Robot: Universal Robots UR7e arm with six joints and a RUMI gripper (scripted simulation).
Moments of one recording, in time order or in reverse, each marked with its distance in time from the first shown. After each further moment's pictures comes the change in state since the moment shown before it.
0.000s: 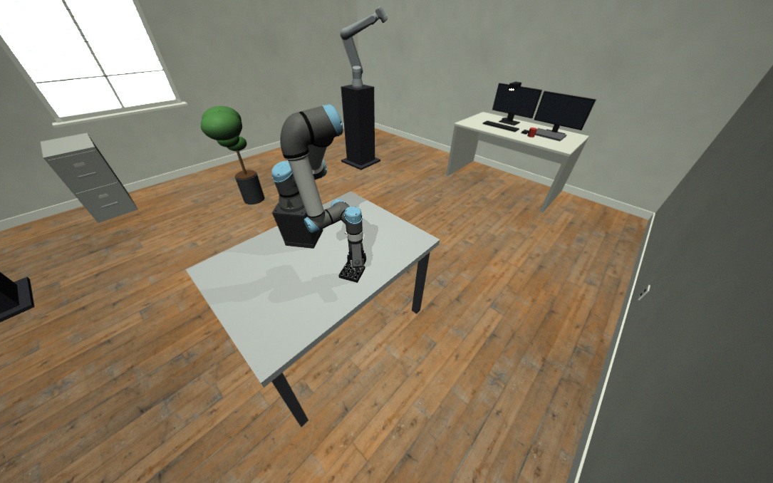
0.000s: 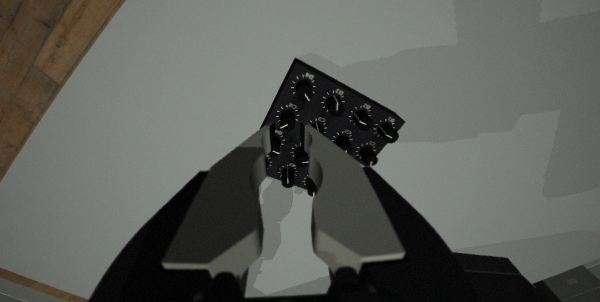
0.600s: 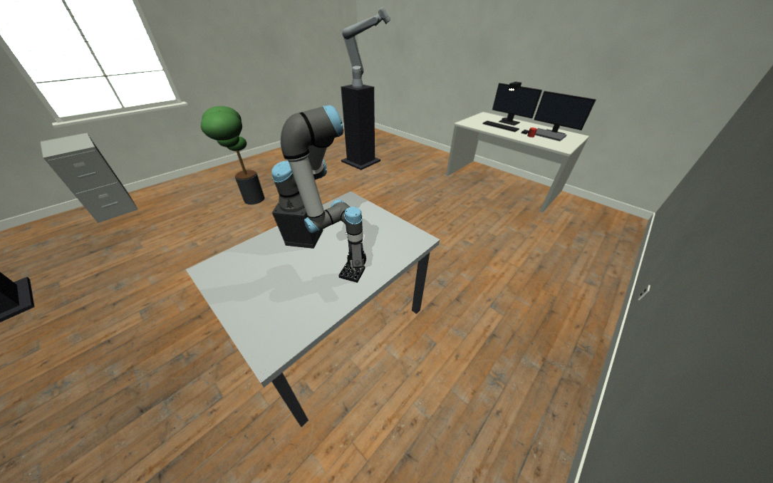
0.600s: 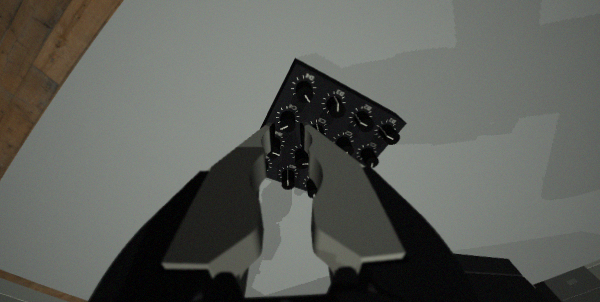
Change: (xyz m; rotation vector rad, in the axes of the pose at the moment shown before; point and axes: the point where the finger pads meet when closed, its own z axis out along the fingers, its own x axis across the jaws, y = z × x) arm 0.000 0.000 0.002 0.000 0.000 0.000
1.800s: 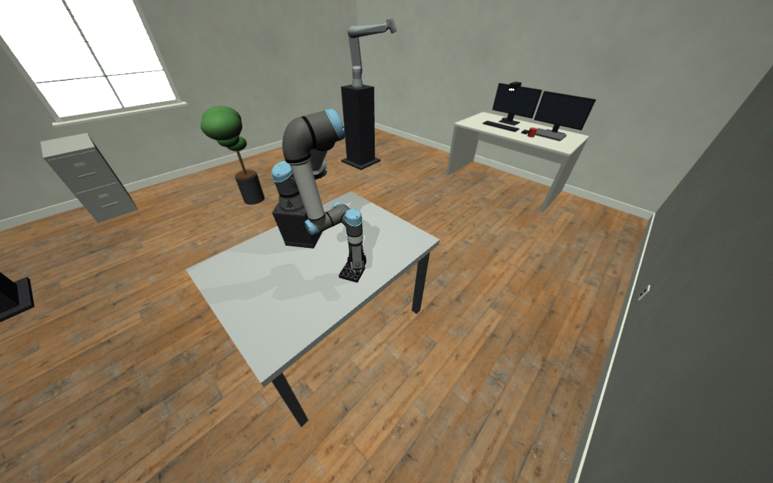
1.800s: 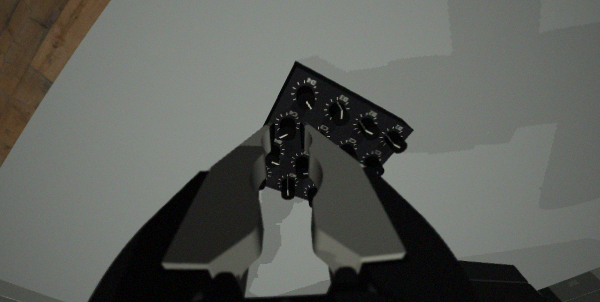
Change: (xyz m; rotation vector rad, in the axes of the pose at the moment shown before) arm 0.000 0.000 0.012 0.000 0.000 0.000
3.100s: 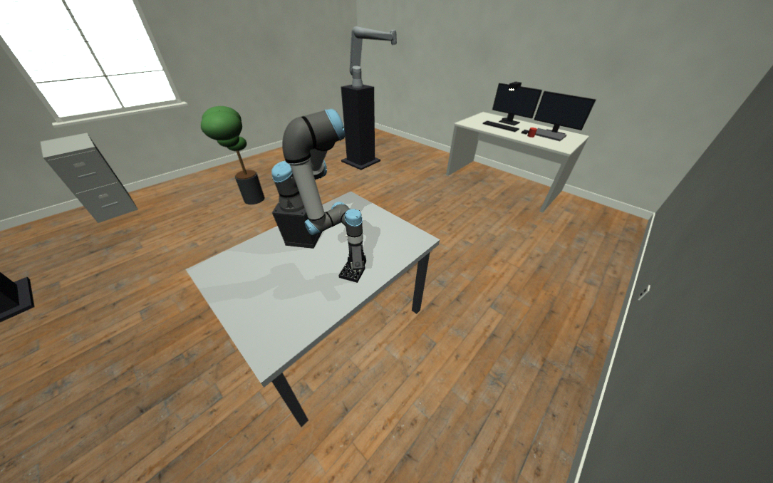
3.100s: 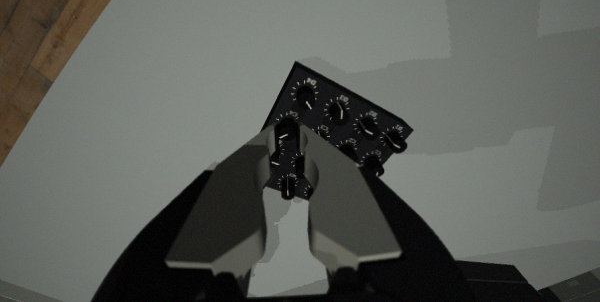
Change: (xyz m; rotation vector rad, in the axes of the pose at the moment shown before) arm 0.000 0.000 0.000 0.000 0.000 0.000
